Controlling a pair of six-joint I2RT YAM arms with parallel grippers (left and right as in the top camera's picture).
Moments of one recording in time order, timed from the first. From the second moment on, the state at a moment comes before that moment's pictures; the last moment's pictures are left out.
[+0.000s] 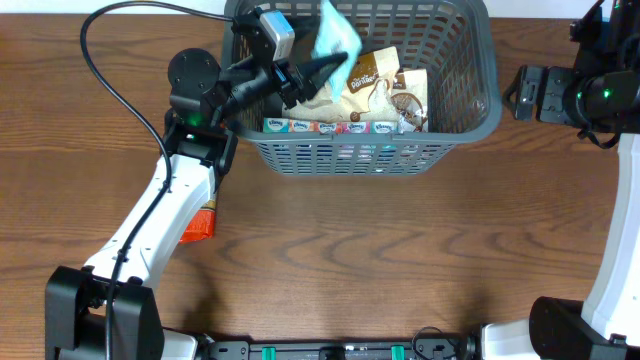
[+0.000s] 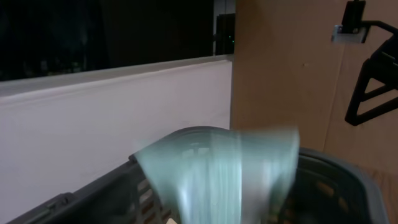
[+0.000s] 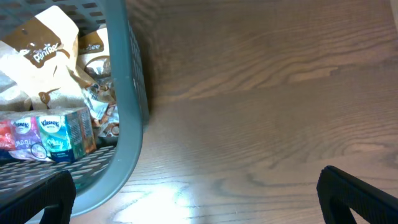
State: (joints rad) left arm -0.27 1.58 1.13 0.65 0.77 -0.14; right arm -0.11 1.63 2.15 -1.57 0.06 0.07
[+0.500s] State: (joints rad) left arm -0.16 1.58 1.13 0.45 0.66 -0.17; right arm -0.11 1.63 2.15 -1.58 0.06 0.07
